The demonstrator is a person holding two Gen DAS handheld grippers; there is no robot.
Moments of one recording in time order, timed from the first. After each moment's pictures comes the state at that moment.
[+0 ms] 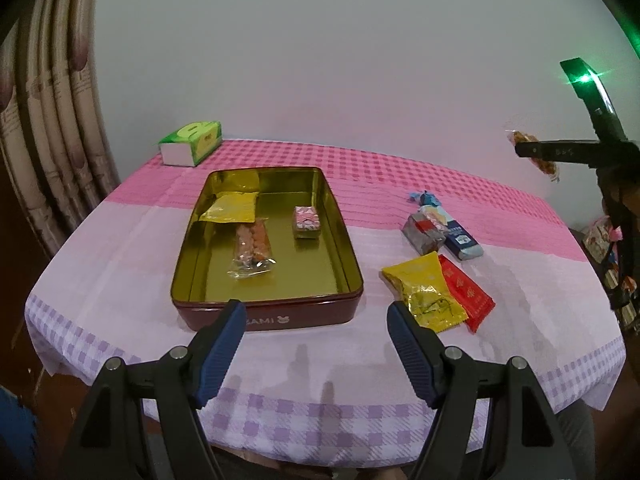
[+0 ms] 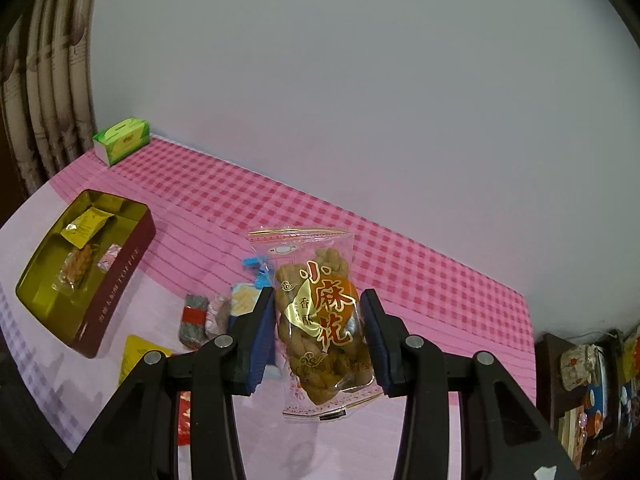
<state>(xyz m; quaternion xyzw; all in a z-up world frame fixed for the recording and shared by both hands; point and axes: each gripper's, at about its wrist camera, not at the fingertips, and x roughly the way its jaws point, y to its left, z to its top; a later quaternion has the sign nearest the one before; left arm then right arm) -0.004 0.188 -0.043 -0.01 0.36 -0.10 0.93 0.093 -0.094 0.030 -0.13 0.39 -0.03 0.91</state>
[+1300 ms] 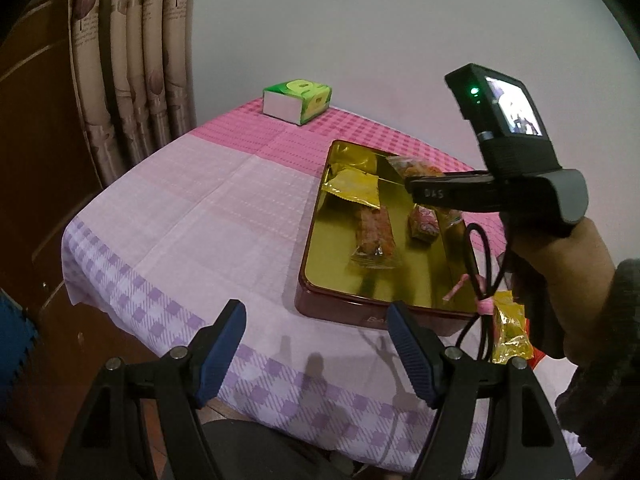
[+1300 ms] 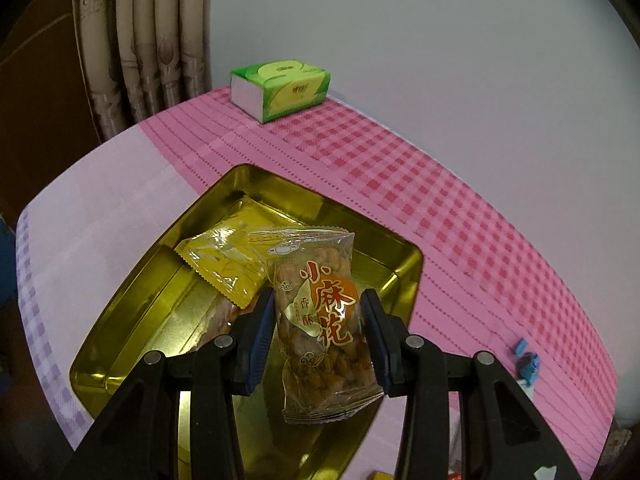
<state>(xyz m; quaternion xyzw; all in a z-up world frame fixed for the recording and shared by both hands) 0.023 0.285 -0.058 -0.10 0.41 0.02 0.90 0.192 0.176 -0.081 -0.18 0.45 0.13 0.87</state>
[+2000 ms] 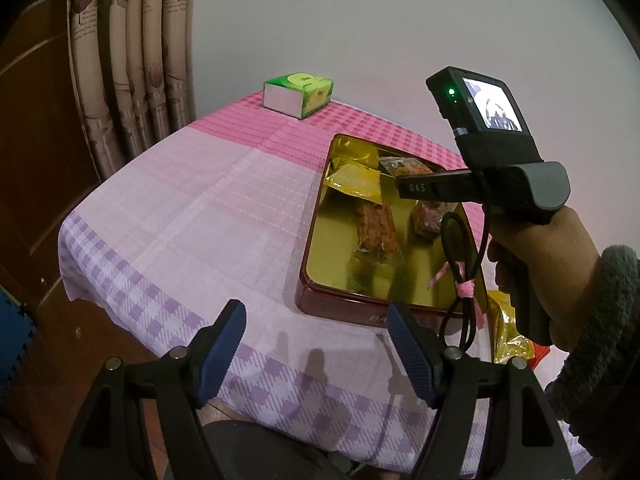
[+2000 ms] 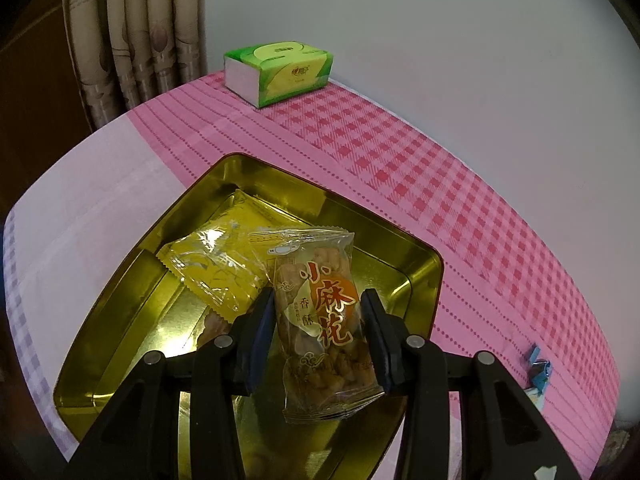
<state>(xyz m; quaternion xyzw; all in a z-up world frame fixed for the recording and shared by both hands) 0.025 0.286 -0.061 -0.11 0.42 0.02 0.90 0.211 0.181 -0.097 -0.18 0.47 0.13 0.86</state>
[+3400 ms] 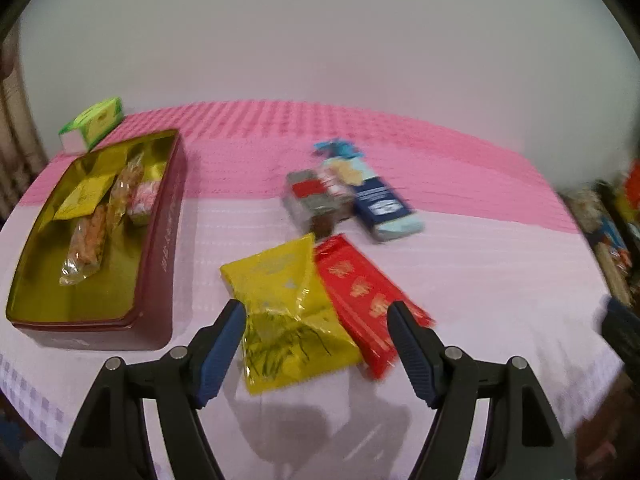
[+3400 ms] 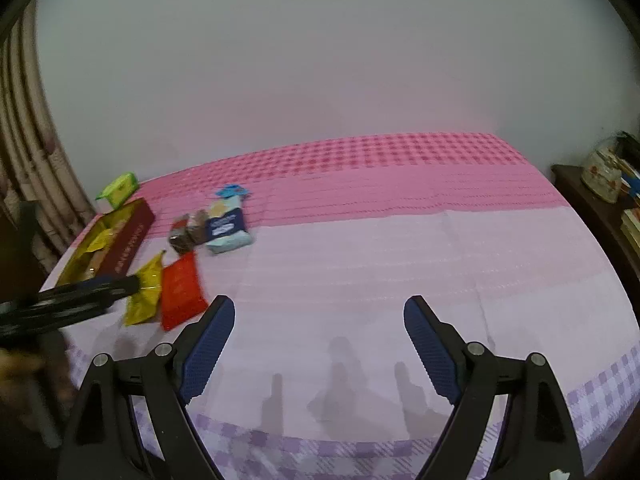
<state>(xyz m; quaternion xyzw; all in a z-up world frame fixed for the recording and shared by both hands) 0.062 0.032 -0.106 0.01 0.44 -0.15 0.89 -0.104 -0.194 -0.073 0.11 0.34 -0.06 0.93</state>
